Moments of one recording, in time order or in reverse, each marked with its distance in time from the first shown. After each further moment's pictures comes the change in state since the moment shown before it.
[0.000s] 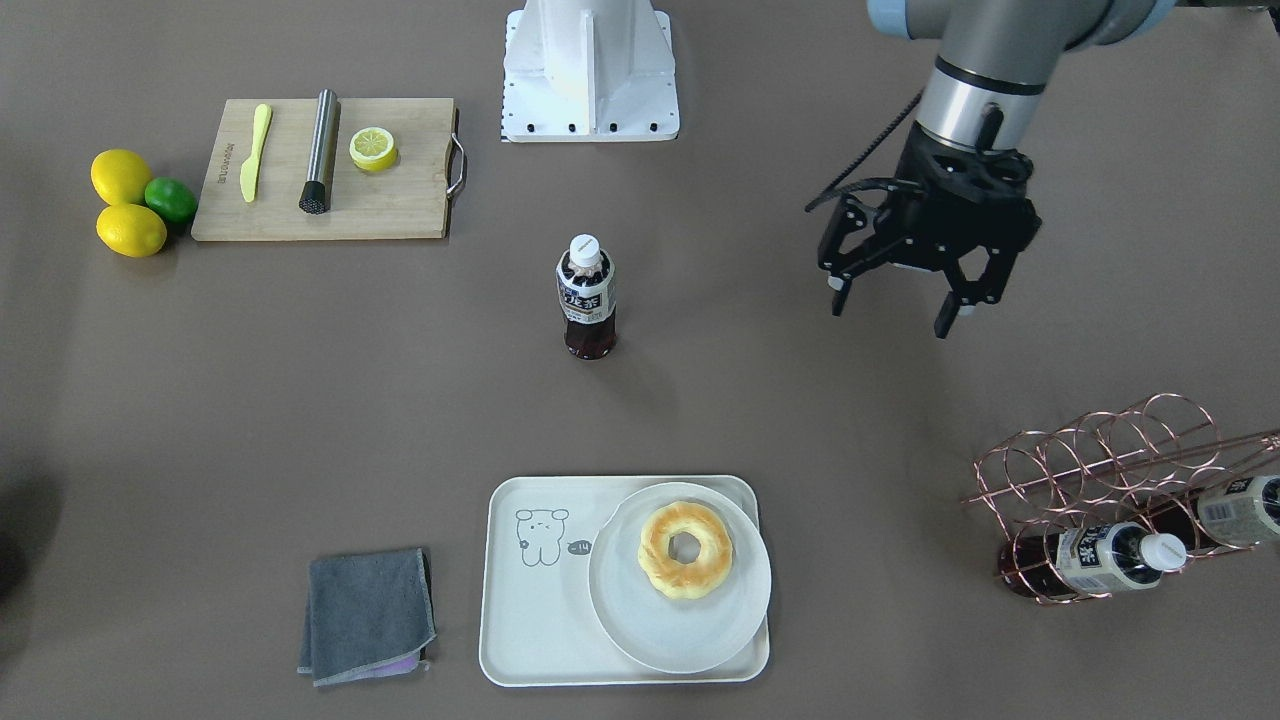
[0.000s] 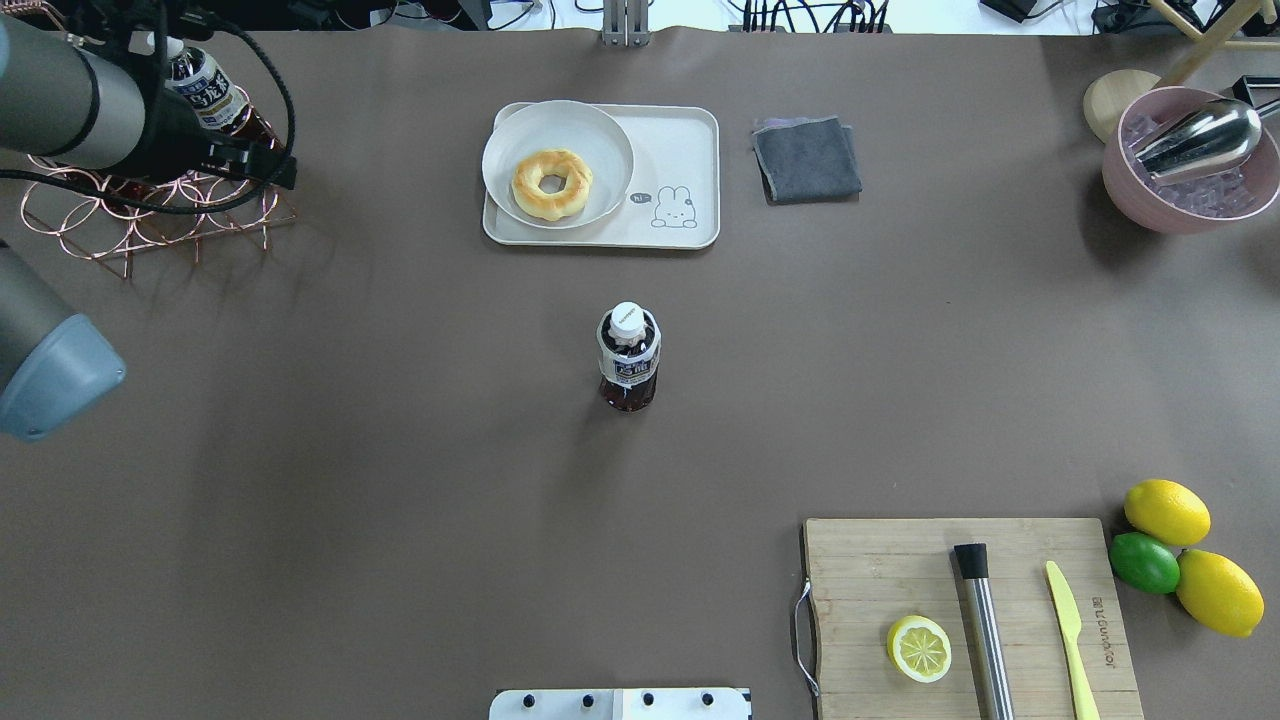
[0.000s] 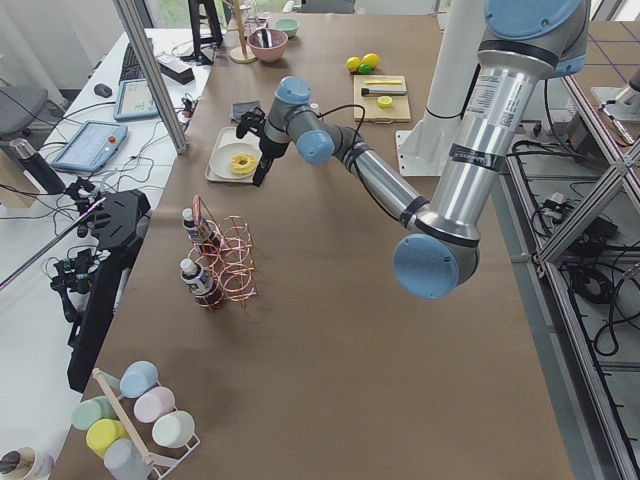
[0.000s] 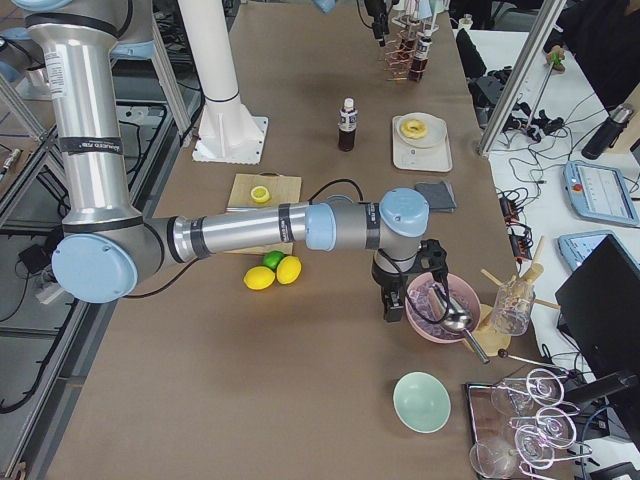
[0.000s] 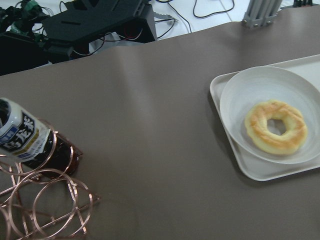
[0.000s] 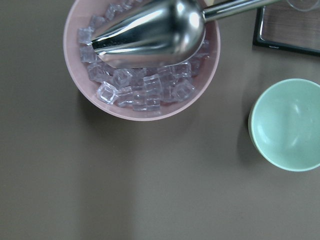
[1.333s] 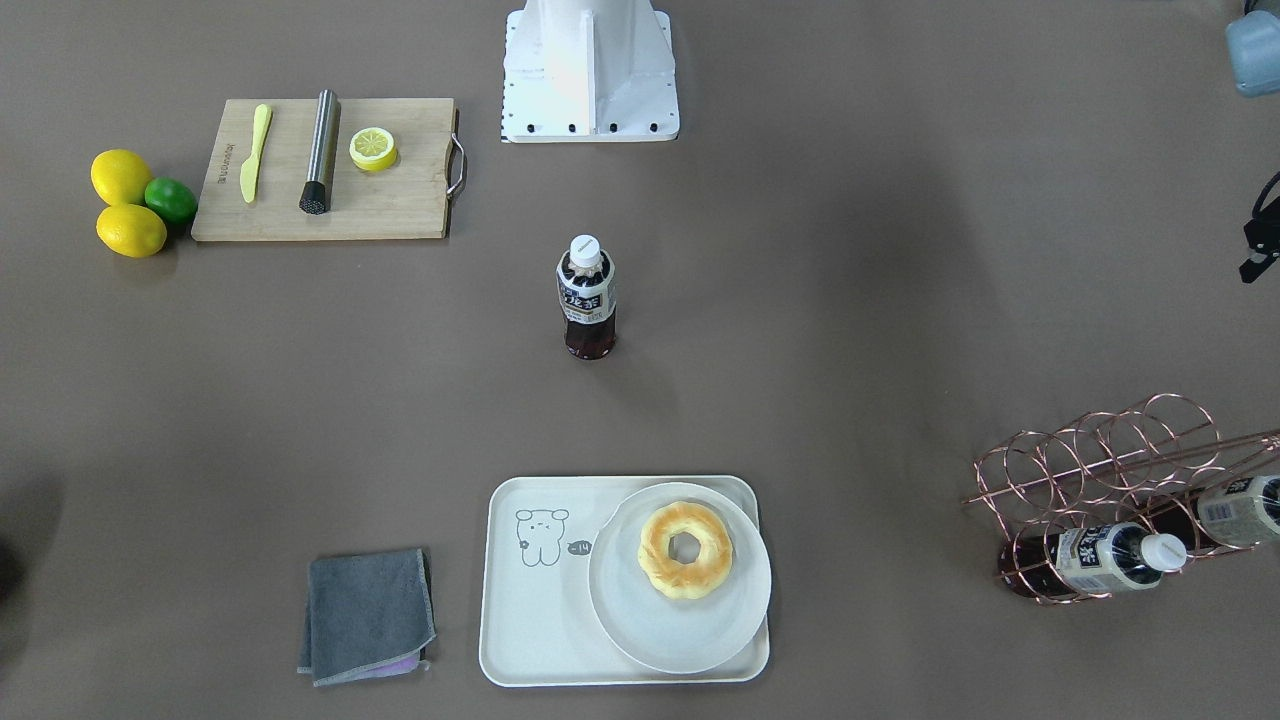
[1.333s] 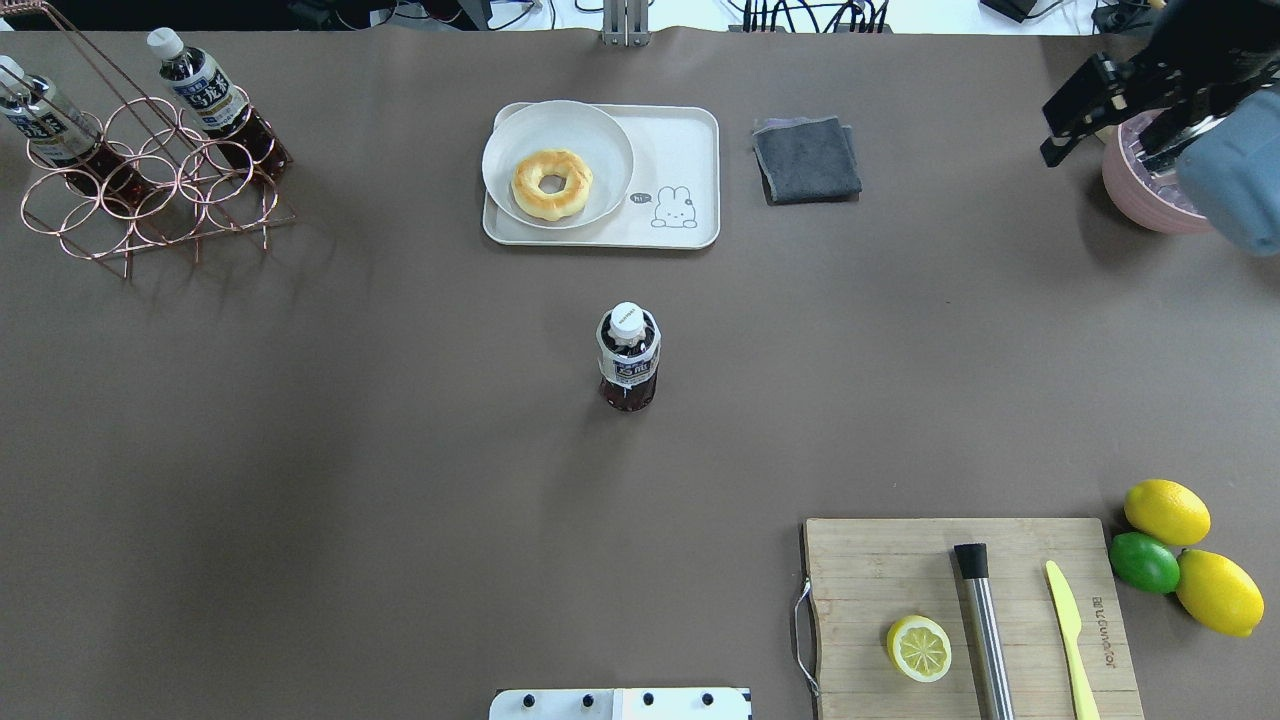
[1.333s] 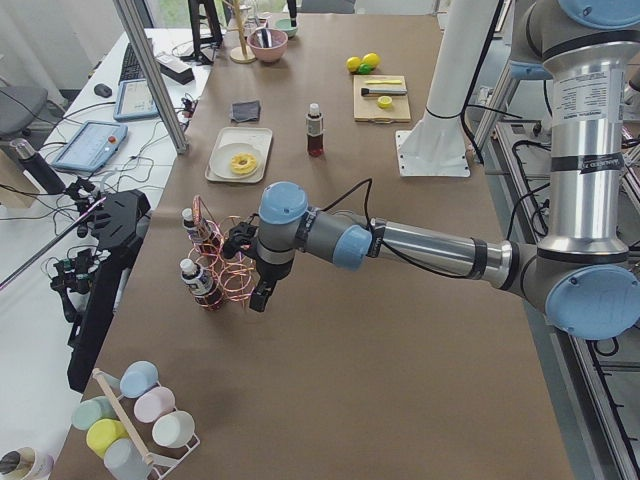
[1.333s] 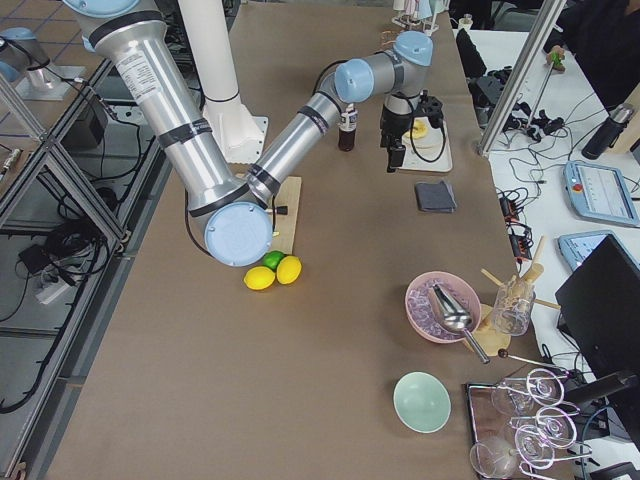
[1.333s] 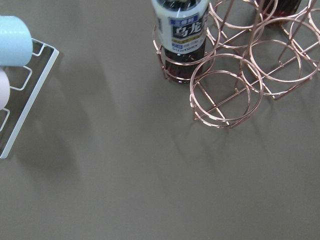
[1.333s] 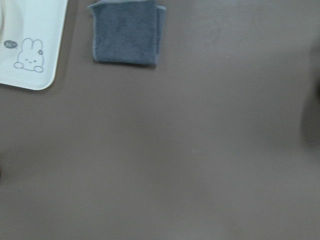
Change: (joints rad) left arm -0.514 0.390 0.119 0.004 -0.340 0.752; right arm -0.390 0.400 0.287 -0.393 -0.014 0.466
